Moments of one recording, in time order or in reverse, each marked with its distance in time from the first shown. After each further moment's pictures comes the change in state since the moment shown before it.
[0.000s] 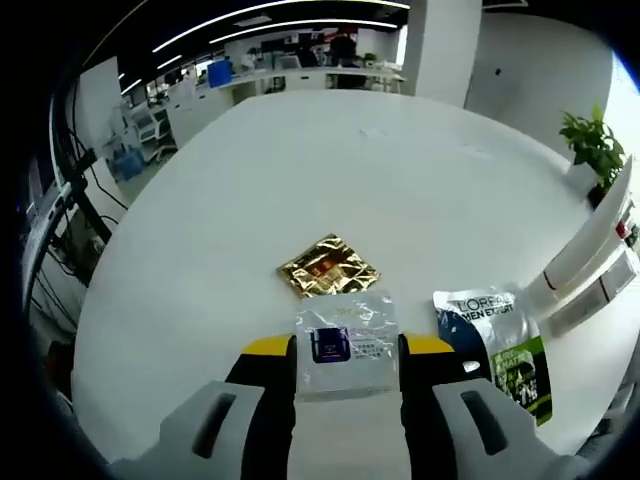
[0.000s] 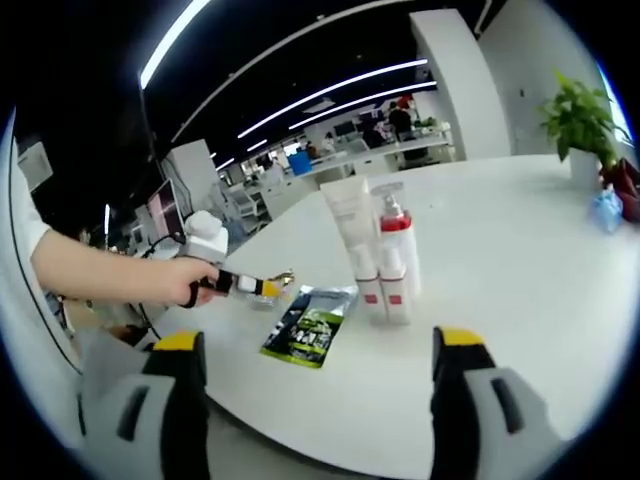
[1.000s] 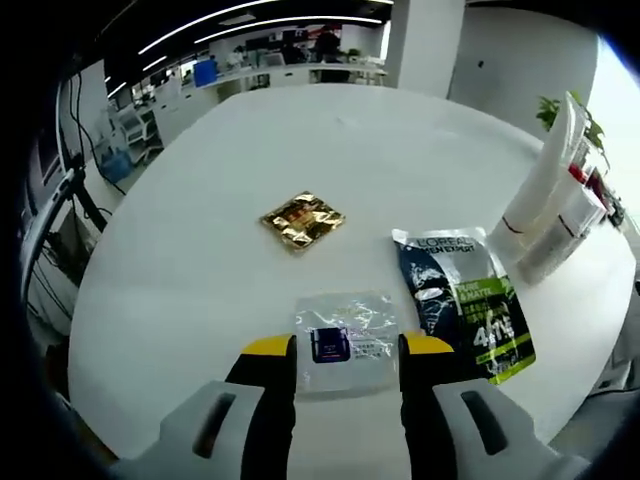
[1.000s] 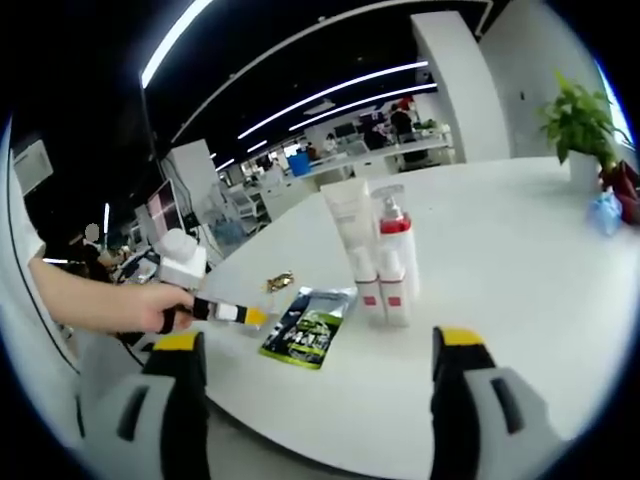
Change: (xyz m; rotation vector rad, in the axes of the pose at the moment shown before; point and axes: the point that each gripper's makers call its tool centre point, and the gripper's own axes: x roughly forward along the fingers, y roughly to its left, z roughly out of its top) left arm -0.032 -0.021 -0.048 0.038 0.021 -0.054; right arm 0.000 -0.001 0.001 -0.006 -0.008 -0.004
